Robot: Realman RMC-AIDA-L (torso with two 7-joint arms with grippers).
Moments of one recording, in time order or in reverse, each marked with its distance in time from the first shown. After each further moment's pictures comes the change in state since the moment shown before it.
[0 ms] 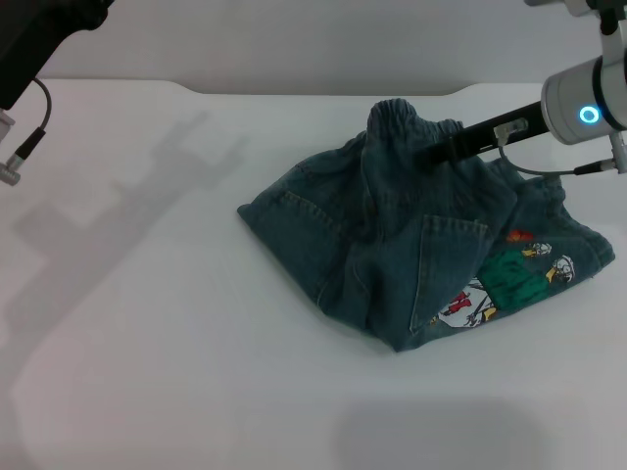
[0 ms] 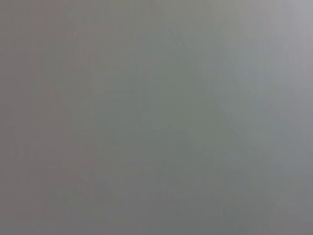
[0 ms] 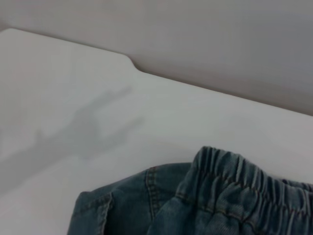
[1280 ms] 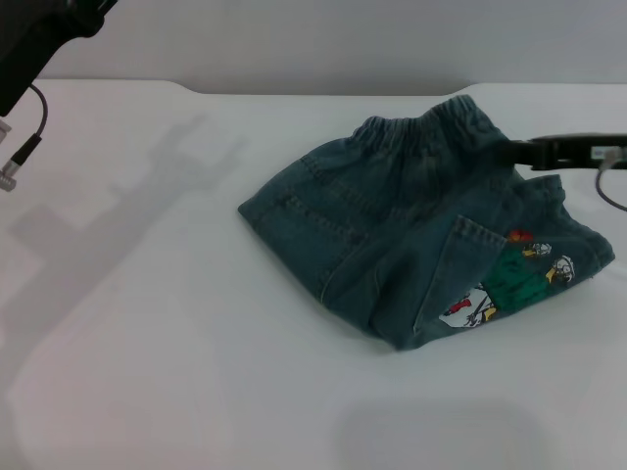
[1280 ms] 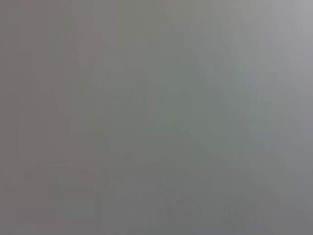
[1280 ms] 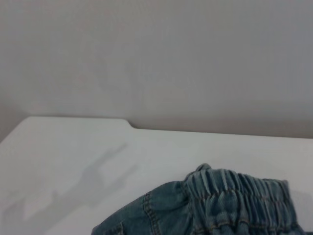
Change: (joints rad) left arm 0.011 0.002 -0.002 0.000 0.007 0.004 0.000; right arm -0.407 0.021 -0.068 -0.368 0.356 -0.069 -0.045
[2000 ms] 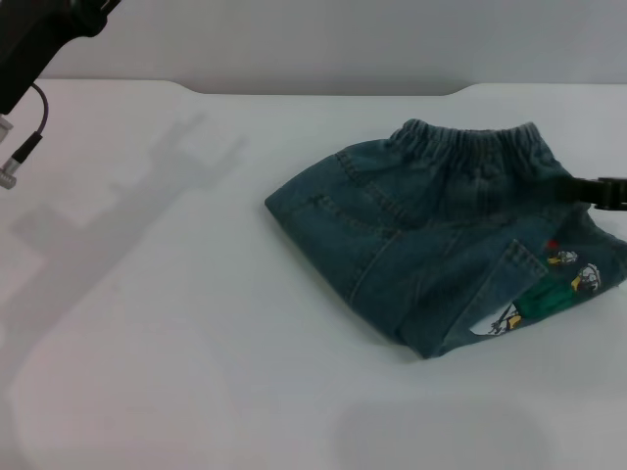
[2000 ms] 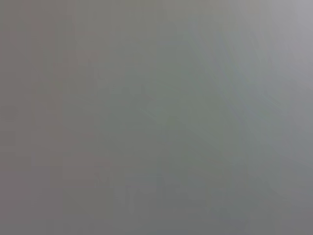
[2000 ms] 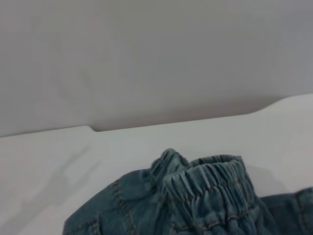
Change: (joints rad) left arm -0.004 0.004 0.005 0.000 0.001 -0.012 0.014; right arm -0.148 -0.001 0.072 -0.015 0.057 -0.018 -0.053
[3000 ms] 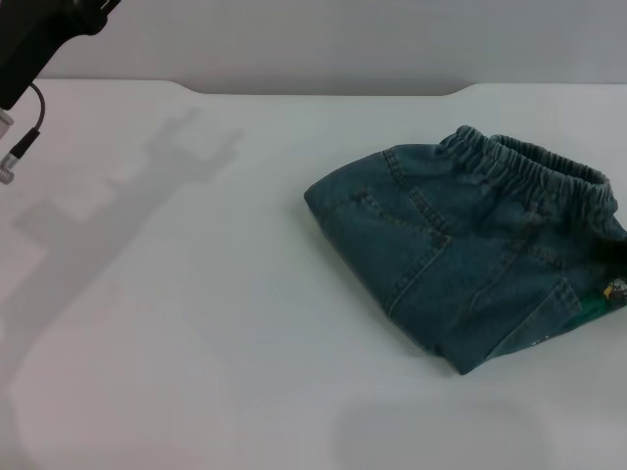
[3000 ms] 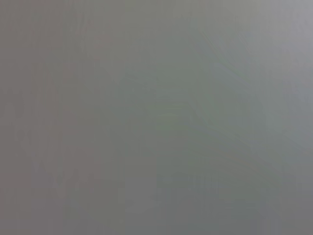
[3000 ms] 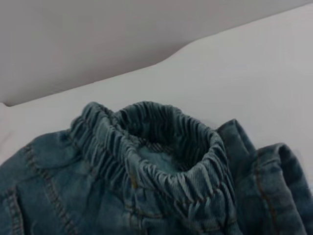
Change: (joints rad) left arm -0.009 0.003 -0.001 0.000 0.000 -0.063 0.035; right arm -0.004 -0.011 0.081 0.183 -0.120 0.112 -0.027
